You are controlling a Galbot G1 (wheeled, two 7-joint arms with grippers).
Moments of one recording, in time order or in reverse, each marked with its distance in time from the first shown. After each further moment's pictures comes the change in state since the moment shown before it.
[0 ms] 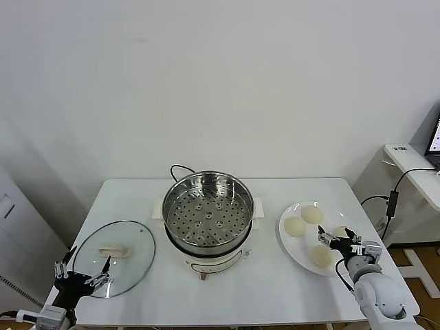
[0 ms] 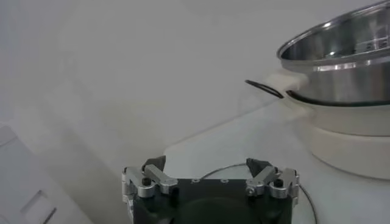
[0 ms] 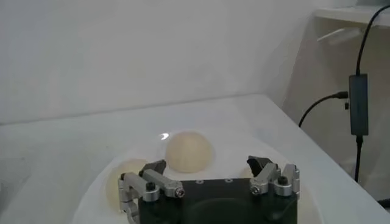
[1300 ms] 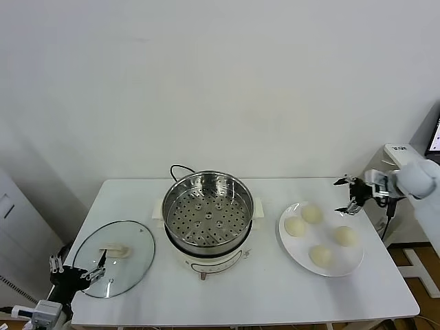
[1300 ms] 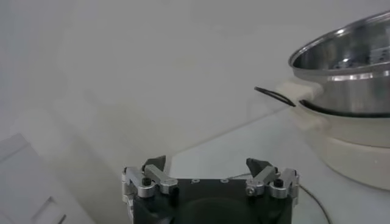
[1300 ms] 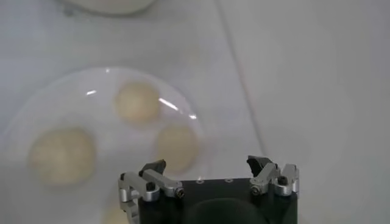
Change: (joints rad) left arm -0.025 -0.003 -0.027 -0.008 -0.004 0.008 -0.004; right arm 1.047 -0.326 -0.763 -0.684 -0.857 0.431 -1.264
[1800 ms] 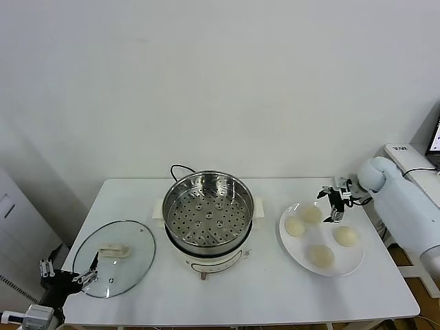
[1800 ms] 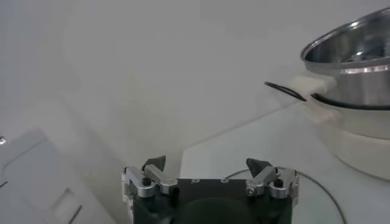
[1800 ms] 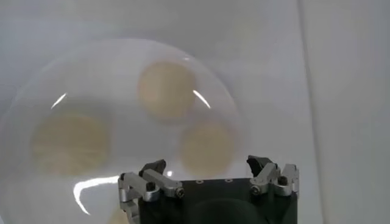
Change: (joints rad) left arm 0.027 -0.006 -0.039 -0.012 -0.008 -0.007 -0.005; right arm 0.051 0.154 -0.080 -0.180 -0.189 0.044 -0.007
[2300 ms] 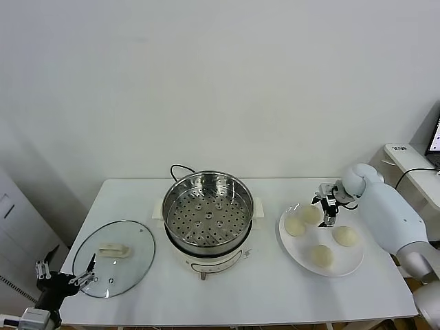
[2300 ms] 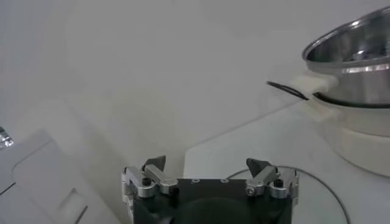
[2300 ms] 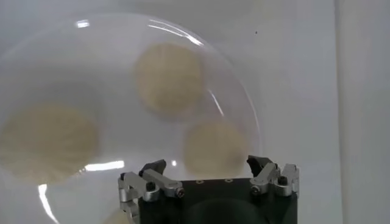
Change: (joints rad) left arm 0.020 -0.001 -0.010 -0.015 0.000 -0.008 -0.001; right arm 0.008 0.093 0.024 -0.111 -0.115 0.016 0.058
